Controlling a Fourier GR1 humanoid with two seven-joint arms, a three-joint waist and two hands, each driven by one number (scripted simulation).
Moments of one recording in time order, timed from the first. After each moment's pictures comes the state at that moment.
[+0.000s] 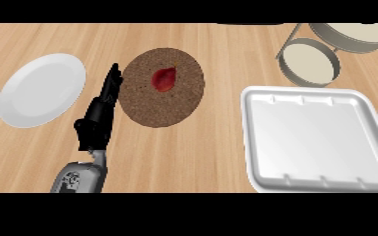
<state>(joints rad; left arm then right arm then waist) -0.16 0.04 -0.09 -1.53 -0.15 0.19 0.03 -1.03 -0.46 -0.25 -1.20 1.10 0.47 0.51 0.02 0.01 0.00</state>
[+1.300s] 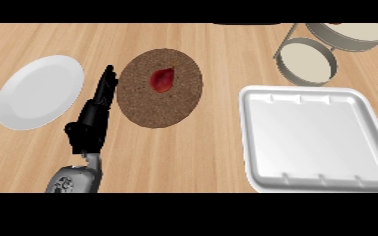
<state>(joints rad) -0.13 0.05 -0.08 -1.57 -0.14 0.17 0.04 -1.07 -0.59 -0.62 -0.78 0.85 0.04 0.39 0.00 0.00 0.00</state>
